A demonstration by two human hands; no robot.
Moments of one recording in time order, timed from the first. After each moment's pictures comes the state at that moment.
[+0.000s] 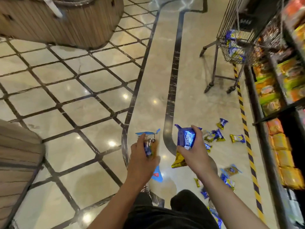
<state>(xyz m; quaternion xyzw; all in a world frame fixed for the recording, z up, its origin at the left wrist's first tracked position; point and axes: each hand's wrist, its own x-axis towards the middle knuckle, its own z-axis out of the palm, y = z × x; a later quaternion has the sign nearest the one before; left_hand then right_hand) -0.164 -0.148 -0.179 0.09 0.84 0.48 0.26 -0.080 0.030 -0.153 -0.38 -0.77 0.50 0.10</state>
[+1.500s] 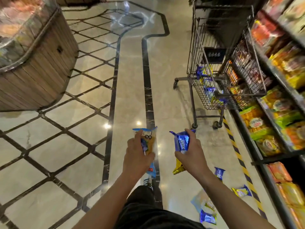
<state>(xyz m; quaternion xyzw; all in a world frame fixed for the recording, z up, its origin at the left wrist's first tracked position) -0.640 0.362 -0.156 0.25 0.86 0.38 0.25 -0.495 0.508 -0.153 -0.45 -0.77 0.44 0.12</state>
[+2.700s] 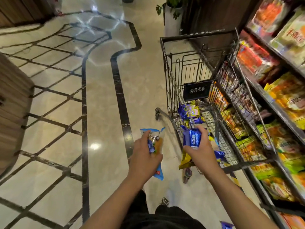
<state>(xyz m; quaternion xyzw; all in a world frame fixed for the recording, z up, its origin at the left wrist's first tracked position) -0.907 0.882 -0.139 0.33 0.81 0.39 0.30 -0.745 1.011 -0.132 -0.54 -0.66 0.48 0.20</state>
